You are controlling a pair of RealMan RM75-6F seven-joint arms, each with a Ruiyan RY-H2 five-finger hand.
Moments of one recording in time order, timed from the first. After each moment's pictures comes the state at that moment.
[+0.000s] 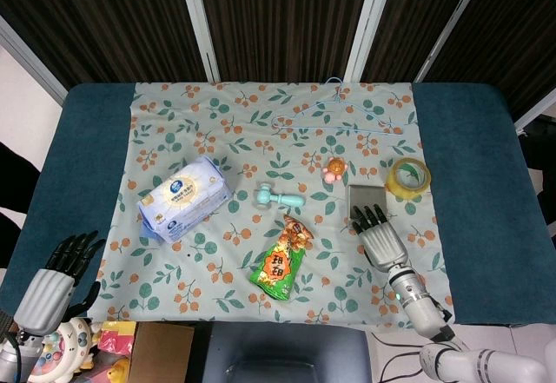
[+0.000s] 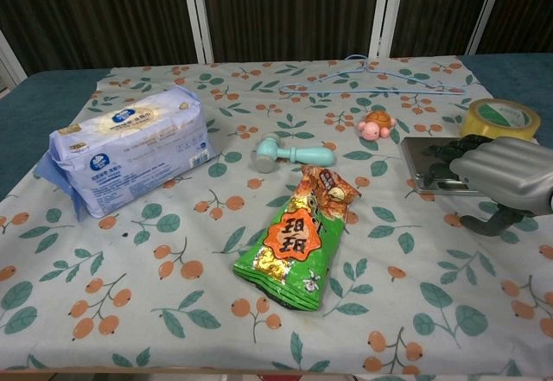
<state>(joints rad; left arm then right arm) -0.14 -1.18 0.07 -1.49 1.75 1.55 -0.10 0.52 -1.55 0.06 -1.44 -1.14 1.02 -0.78</state>
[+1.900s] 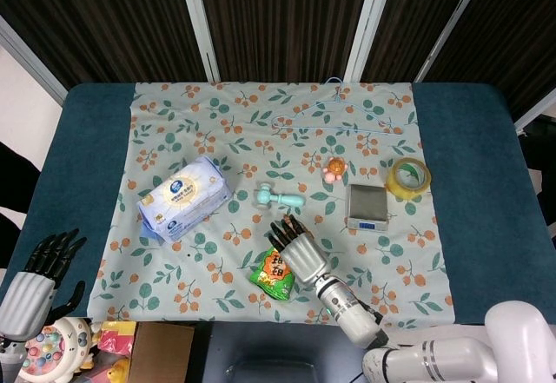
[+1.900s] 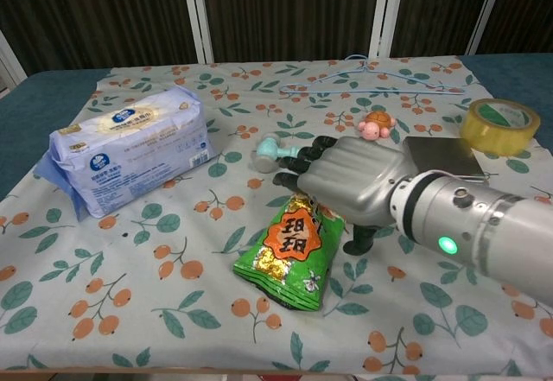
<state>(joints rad) -0.11 -1.14 0.06 -1.50 1.76 1.63 -0.13 0.77 -1.72 0.12 -1.69 -0.89 1.03 -1.33</state>
